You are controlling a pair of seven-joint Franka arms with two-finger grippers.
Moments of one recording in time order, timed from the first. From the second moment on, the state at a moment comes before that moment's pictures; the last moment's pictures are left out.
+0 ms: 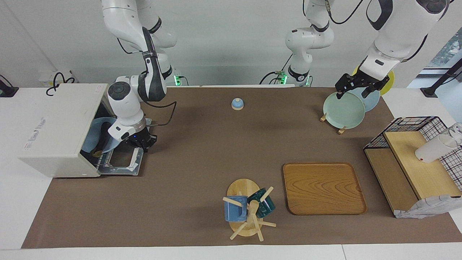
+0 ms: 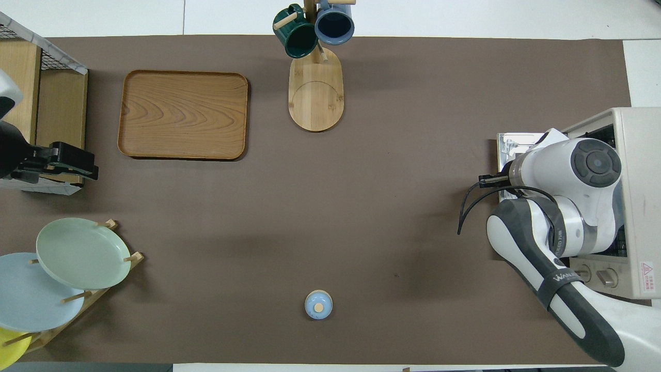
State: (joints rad) left arm 0.03 -0.02 -0.13 -1.60 -0.02 1.50 -0.07; right arm 0.03 0.14 0.03 -2.24 -0.06 2.43 0.05
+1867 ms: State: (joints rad) left arm 0.03 -0.02 -0.13 -1.60 -0.02 1.50 -0.07; right arm -0.11 0.02 0.00 -2.21 -0.08 2.21 -0.04
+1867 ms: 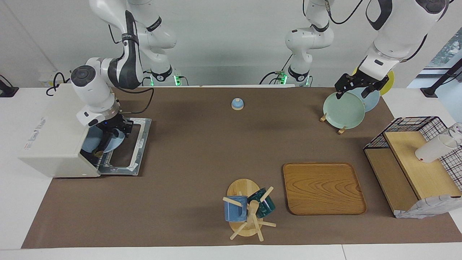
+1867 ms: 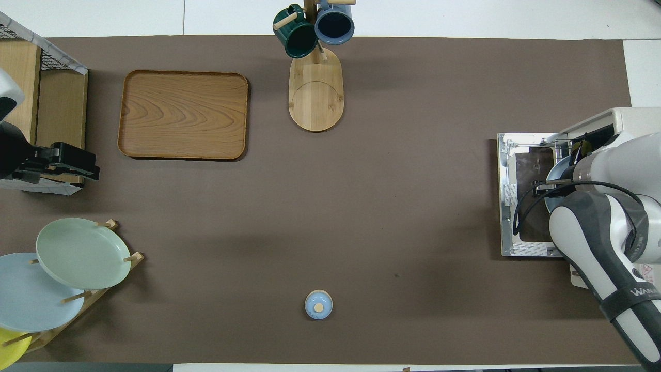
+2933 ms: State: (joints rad) left arm 0.03 -0.02 -0.13 -1.60 -0.02 1.50 -0.07; right arm 0.38 0.01 0.02 -2.06 -0.27 1.98 0.38
